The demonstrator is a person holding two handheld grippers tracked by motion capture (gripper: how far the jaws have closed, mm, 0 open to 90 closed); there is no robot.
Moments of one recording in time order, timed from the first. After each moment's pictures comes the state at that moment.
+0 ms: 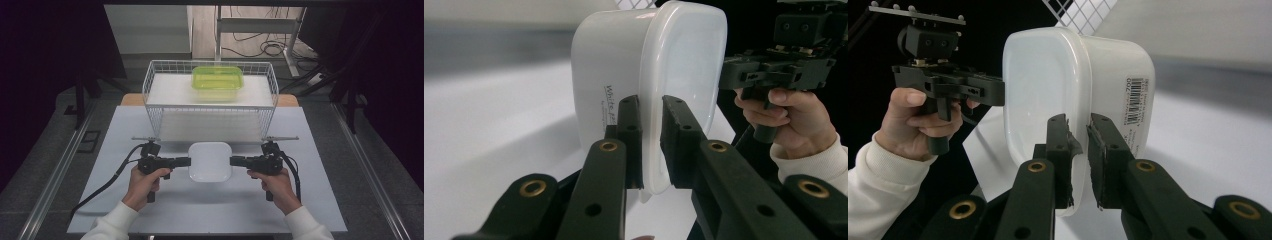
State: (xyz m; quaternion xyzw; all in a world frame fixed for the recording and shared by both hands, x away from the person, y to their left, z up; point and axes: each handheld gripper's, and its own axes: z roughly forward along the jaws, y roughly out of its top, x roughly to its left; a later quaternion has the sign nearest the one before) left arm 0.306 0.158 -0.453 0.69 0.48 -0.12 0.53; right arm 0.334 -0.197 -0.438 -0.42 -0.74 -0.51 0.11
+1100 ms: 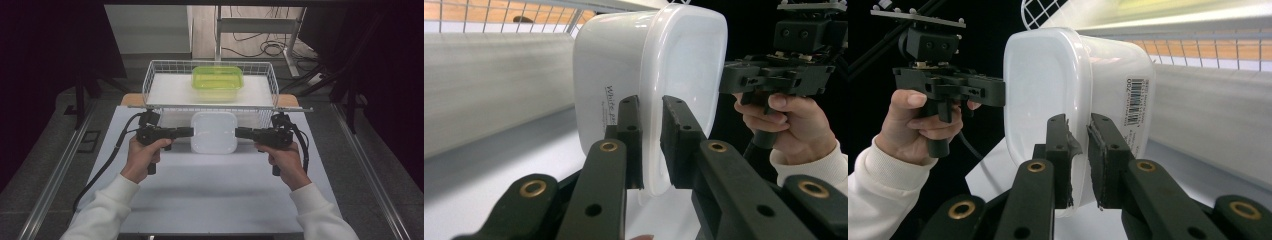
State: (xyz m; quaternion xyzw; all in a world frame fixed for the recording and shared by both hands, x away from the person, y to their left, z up) left arm 0.337 0.154 -0.374 0.69 0.45 -0.07 0.56; right arm 0.360 -0.200 -0.361 -0.39 -0.74 -0.55 0.06
